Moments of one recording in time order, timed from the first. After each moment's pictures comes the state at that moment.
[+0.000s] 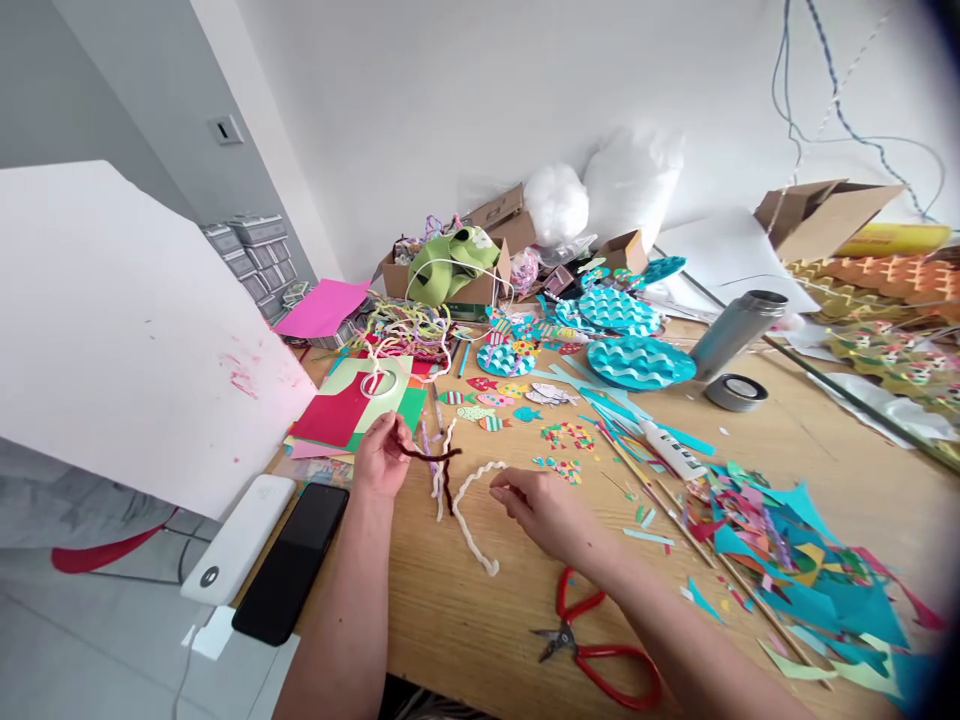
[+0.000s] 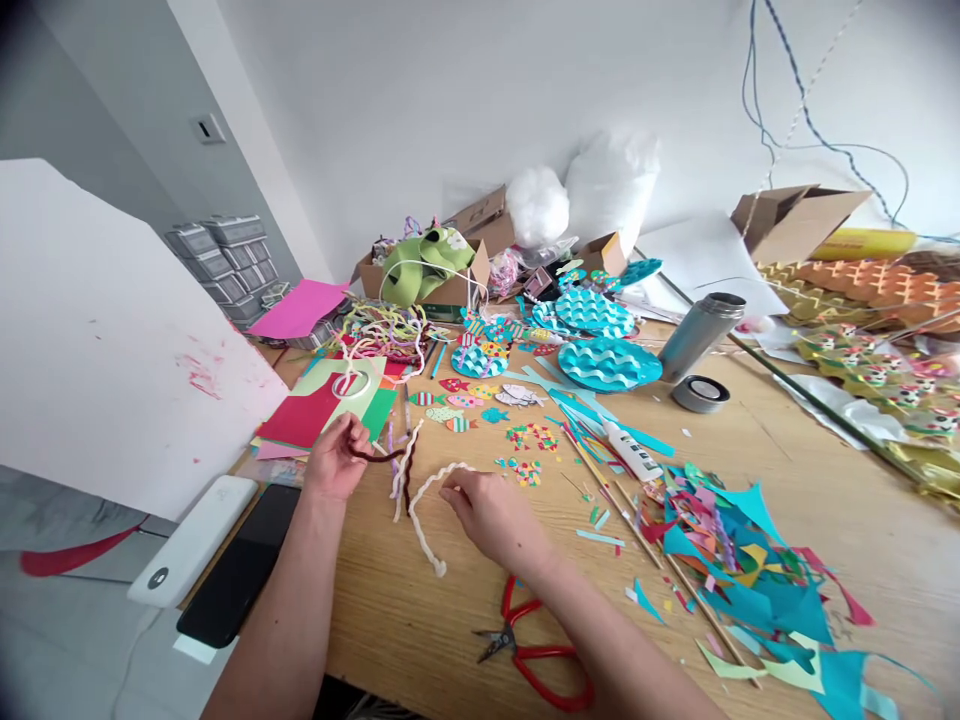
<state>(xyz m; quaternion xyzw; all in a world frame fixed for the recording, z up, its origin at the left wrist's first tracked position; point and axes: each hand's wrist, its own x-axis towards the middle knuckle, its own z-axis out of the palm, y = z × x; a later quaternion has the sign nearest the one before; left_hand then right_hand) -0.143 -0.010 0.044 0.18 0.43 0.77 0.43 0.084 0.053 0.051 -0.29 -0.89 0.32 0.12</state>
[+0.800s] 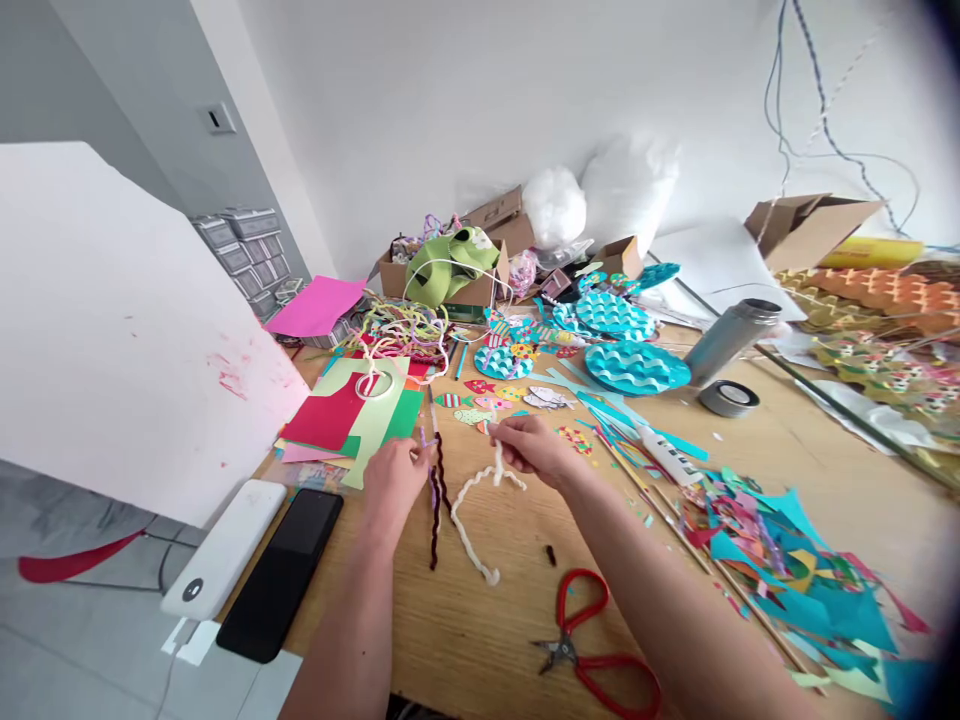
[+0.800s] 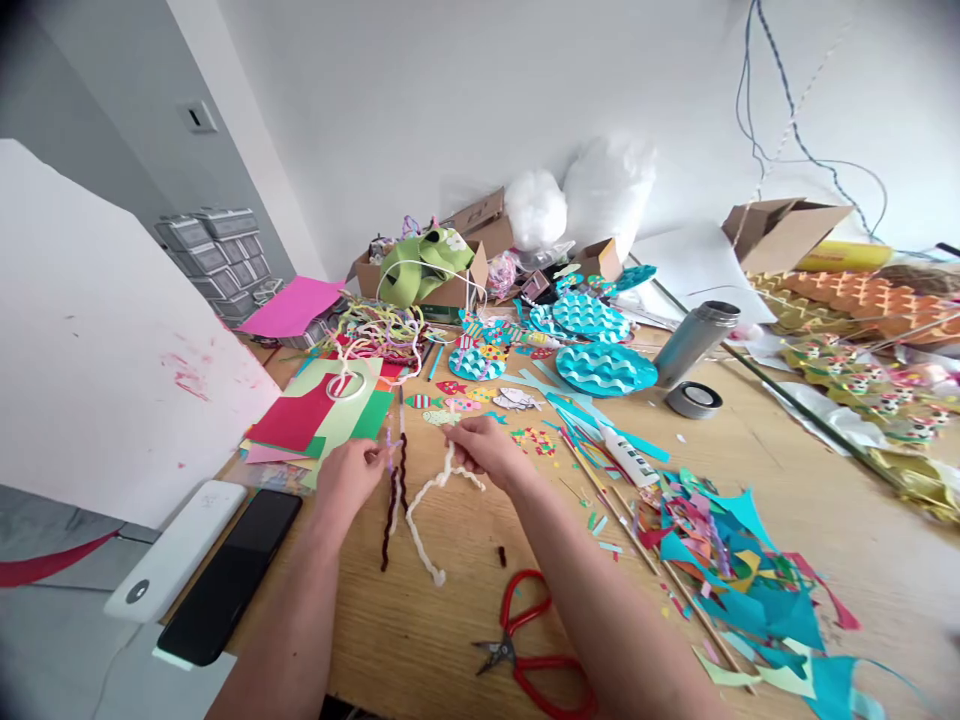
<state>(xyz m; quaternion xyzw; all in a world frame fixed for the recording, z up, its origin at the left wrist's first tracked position) -0.128 -0.011 0.027 0.40 0.82 0.38 0.12 0.042 0.117 0.048 -0.38 -0.65 0.64 0.14</state>
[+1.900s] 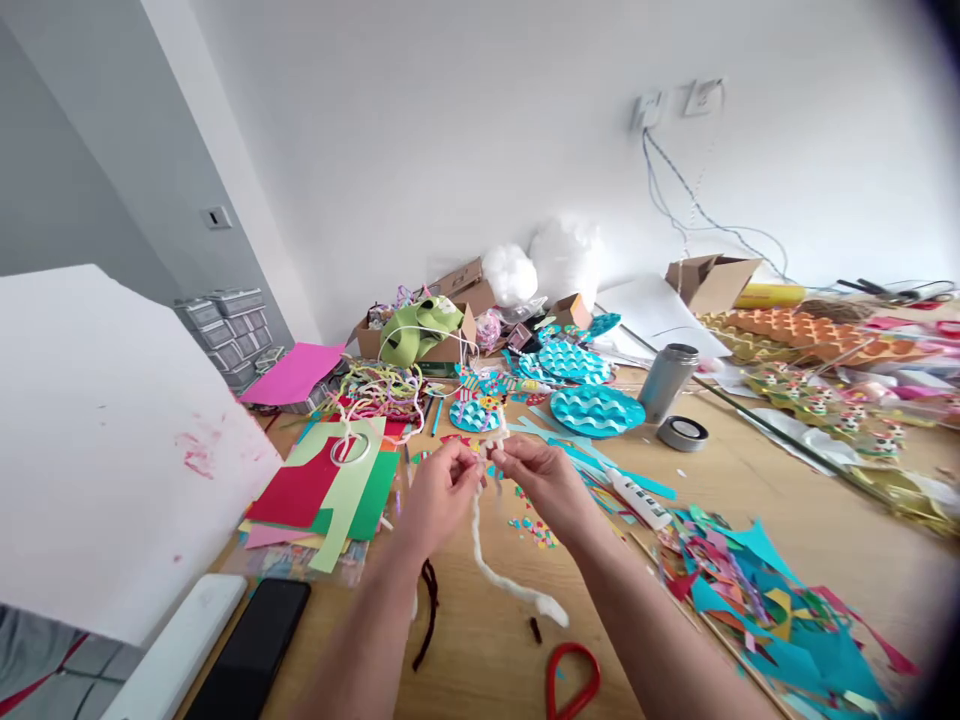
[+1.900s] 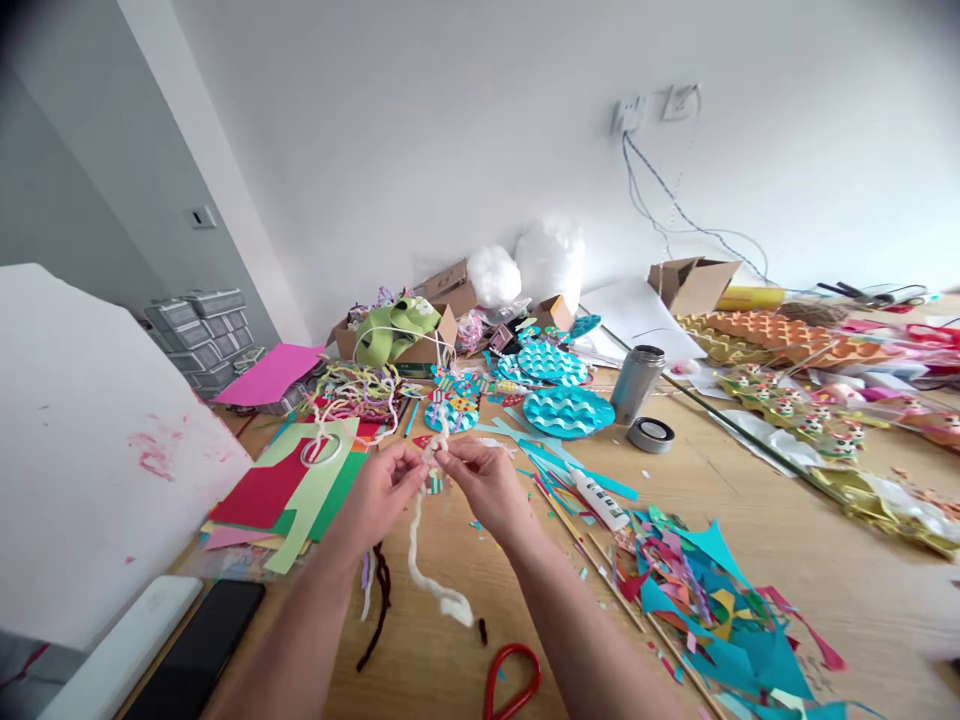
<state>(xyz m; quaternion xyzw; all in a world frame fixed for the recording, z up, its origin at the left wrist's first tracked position) -0.059 0.044 0.107 0.54 0.56 0.55 0.30 0.080 0.114 0.103 -0.25 -0.71 0.53 0.40</state>
